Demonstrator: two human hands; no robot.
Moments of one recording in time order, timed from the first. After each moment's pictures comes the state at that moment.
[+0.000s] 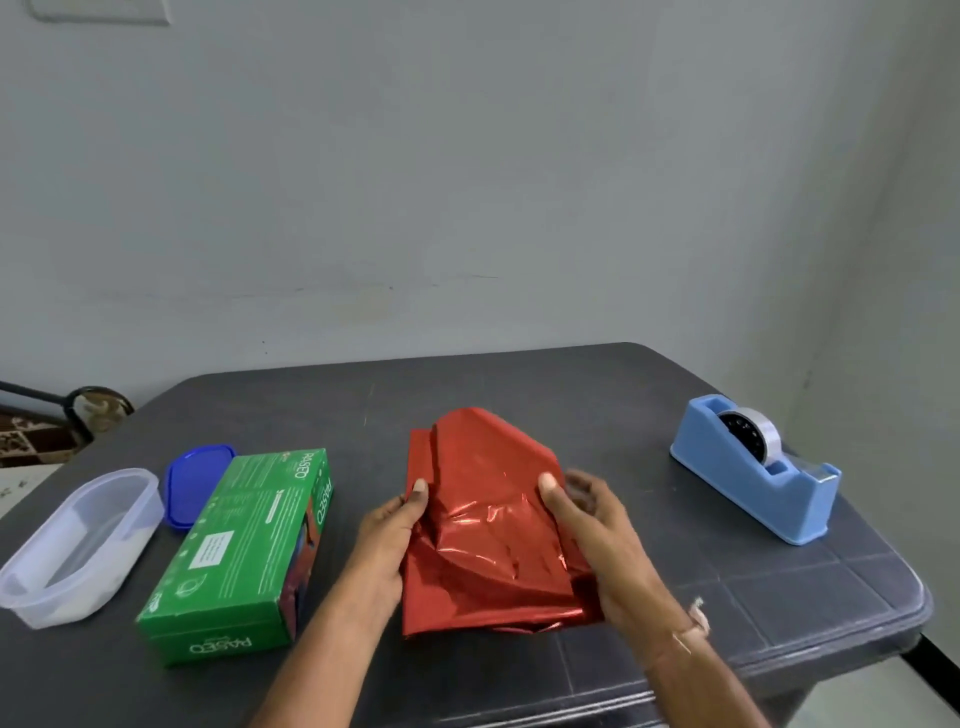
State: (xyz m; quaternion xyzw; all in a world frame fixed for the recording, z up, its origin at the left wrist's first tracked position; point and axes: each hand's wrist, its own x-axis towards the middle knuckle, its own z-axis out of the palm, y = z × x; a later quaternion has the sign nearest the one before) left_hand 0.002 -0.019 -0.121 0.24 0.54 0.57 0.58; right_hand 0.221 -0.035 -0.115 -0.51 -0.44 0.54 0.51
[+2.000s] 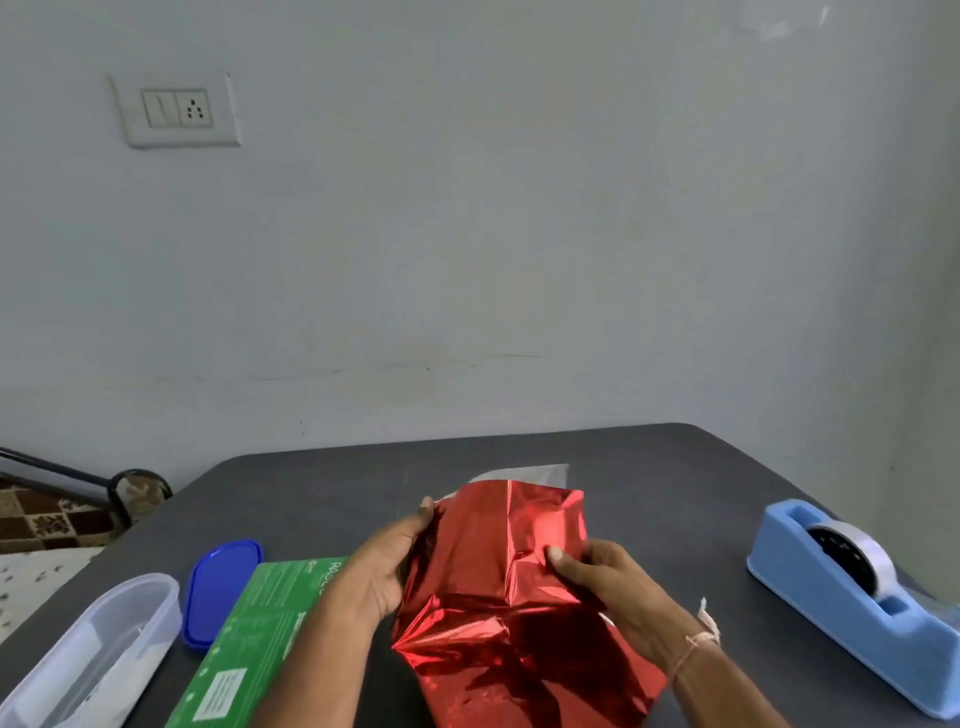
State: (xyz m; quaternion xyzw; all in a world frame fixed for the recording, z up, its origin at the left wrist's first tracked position) left_hand -0.054 0.080 -0.067 0.25 0.55 0.49 0.62; right_hand 0.211 0.096 -0.118 -0.40 -0.54 0.62 0.41
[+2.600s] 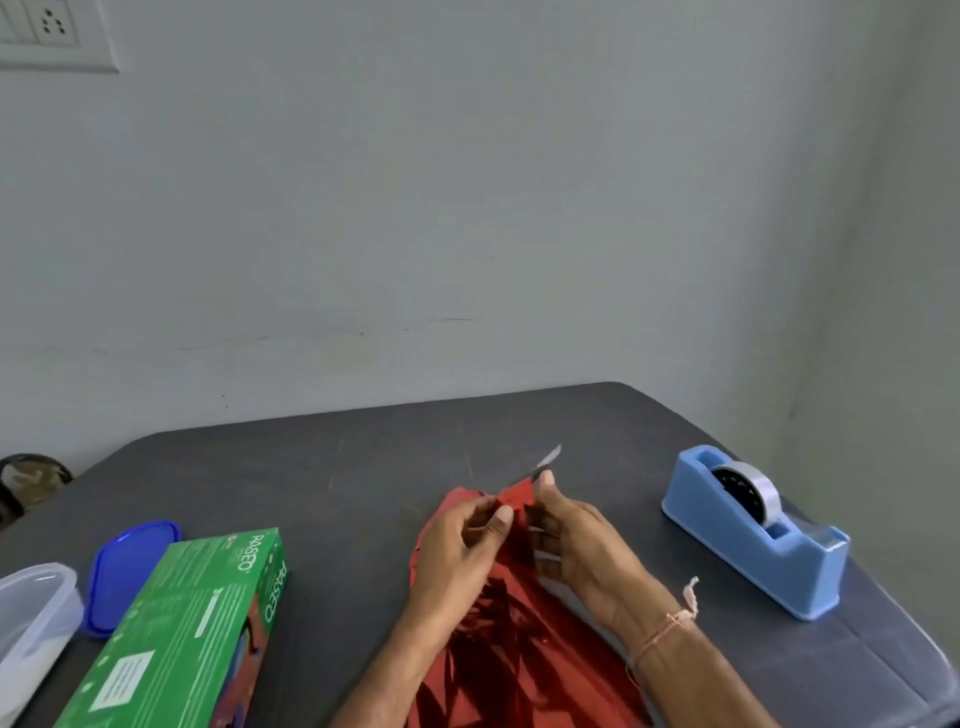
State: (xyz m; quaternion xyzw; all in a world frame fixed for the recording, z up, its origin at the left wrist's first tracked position) left_hand 0.071 0.045 -0.104 0.62 0.50 0.50 0.34; right_hand 0.233 0.053 -0.089 -0.44 -0.43 0.63 0.47
